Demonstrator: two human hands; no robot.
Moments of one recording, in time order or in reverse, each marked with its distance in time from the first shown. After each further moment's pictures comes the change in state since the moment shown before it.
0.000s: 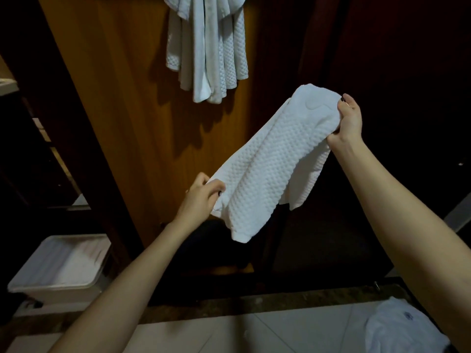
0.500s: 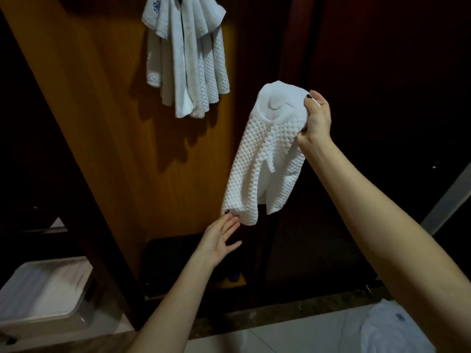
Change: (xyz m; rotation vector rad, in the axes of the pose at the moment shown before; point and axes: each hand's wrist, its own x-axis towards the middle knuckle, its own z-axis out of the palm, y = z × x) left_hand -0.008 0.034 0.085 -1.404 -0.233 -0.973; right_hand -0.008 -0.008 0.039 0.121 -0.044 -0.044
